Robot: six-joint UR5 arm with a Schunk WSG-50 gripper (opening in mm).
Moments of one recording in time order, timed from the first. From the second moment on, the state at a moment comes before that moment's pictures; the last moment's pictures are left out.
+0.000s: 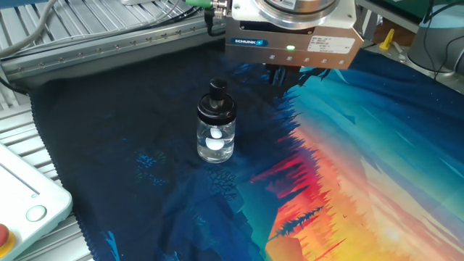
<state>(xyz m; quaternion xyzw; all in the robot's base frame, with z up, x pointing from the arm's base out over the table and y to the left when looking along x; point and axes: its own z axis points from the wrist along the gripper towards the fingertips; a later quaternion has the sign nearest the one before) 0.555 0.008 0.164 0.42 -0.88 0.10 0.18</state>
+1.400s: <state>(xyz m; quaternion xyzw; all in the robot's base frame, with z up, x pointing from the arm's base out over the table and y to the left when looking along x) 0.631 0.002 0.147 0.44 -0.87 0.13 0.18</state>
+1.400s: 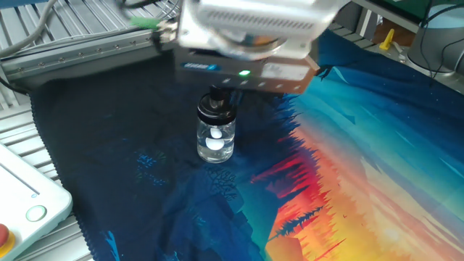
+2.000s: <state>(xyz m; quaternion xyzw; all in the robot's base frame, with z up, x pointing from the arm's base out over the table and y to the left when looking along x) 0.636 -0.015 0.147 0.46 -0.85 0.19 0.19</state>
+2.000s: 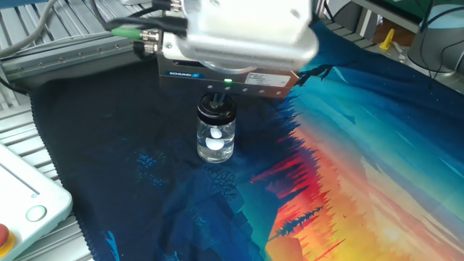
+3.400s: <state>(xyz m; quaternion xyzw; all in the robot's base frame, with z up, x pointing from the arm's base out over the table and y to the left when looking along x) 0.633 -0.039 0.143 0.55 -0.76 0.23 0.25</state>
